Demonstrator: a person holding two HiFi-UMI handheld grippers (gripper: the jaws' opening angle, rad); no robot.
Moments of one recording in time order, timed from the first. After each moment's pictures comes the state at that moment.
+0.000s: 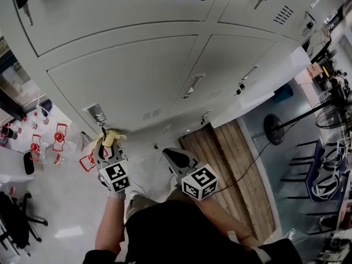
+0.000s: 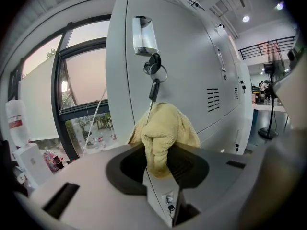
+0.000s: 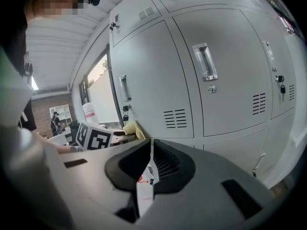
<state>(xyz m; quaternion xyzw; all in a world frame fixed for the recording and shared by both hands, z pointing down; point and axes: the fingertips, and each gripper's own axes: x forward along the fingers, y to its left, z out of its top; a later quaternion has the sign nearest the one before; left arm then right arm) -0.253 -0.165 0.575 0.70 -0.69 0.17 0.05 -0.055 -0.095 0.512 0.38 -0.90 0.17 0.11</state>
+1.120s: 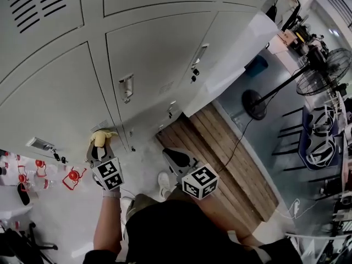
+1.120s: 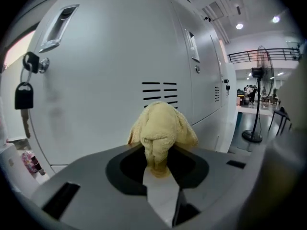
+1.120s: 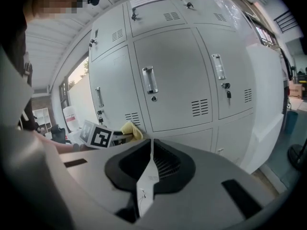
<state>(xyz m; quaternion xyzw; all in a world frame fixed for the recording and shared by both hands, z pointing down) -0.102 -0.215 0.590 0.75 -0.63 0.18 0.07 0.105 -0.092 0.516 0.48 -0.85 0.18 0.09</state>
